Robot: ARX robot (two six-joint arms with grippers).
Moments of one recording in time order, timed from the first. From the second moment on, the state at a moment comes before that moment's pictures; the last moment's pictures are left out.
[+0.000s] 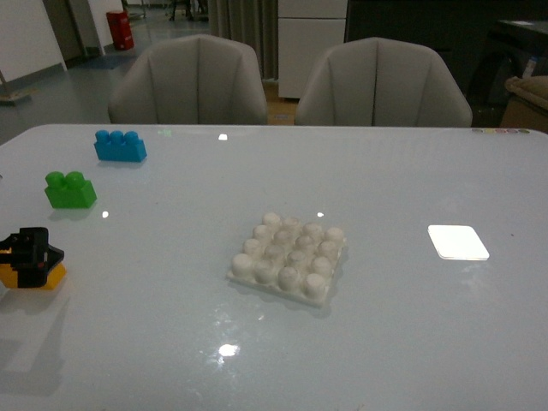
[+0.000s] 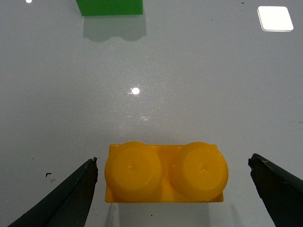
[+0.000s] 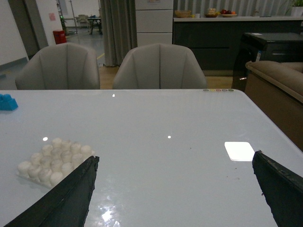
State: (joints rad) left arm 0.22 2.09 0.87 0.54 0.22 0.14; right arm -0.01 0.00 0.01 0.00 0.00 0.01
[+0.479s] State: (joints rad) left arm 0.17 2.01 0.82 0.54 0.18 0.16; right arm -0.01 0.00 0.01 0.00 0.00 0.01
